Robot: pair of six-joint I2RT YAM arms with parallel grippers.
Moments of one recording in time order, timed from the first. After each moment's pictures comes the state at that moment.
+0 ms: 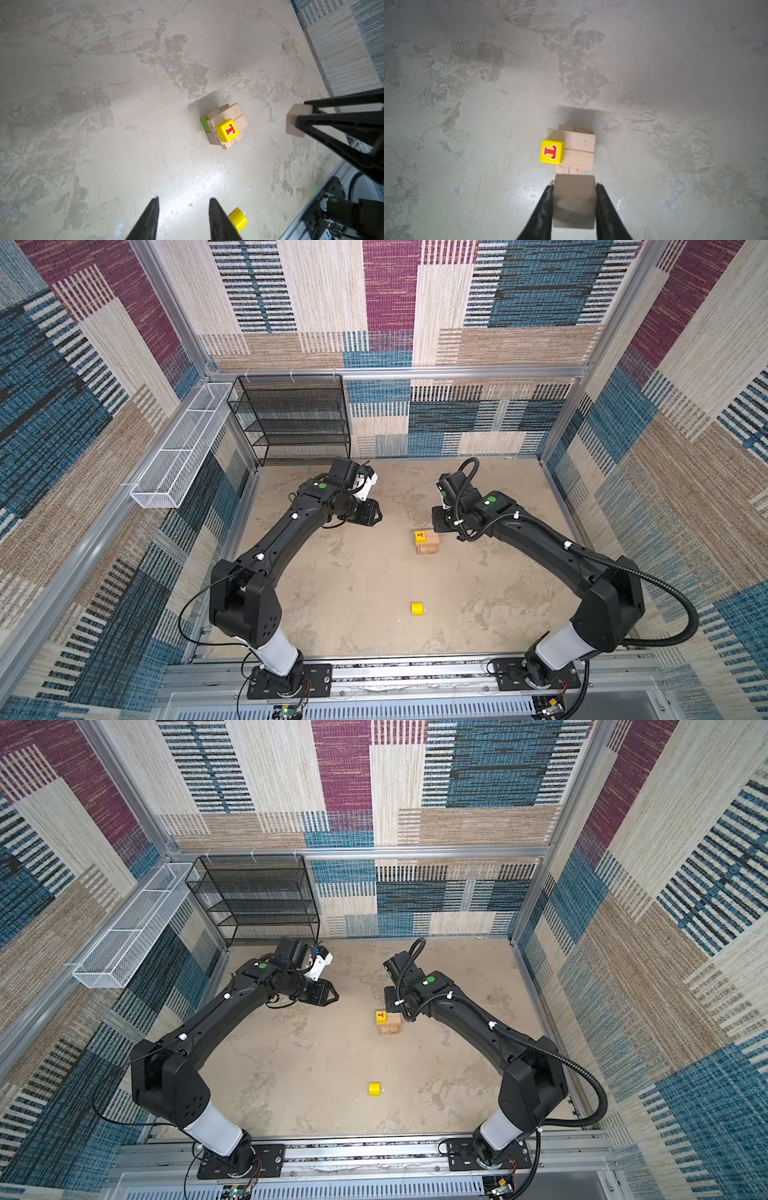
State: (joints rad) left arm -0.41 1.65 1.50 -0.86 0.33 -0.11; right arm 0.60 1.58 1.38 -0.80 0.12 0.44
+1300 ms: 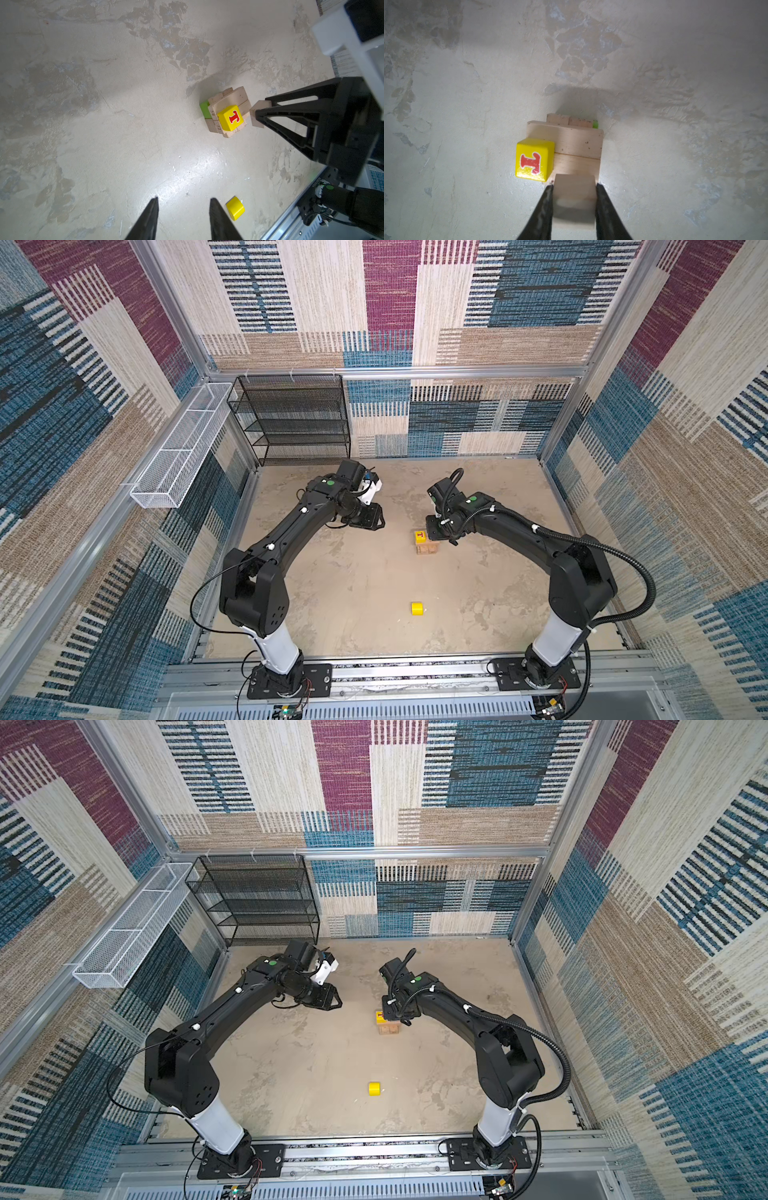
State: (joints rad) left arm -0.42 1.72 1.54 -0.94 0.34 -0.11; right arm 0.57 1.75 1.37 -0.78 0.03 0.45
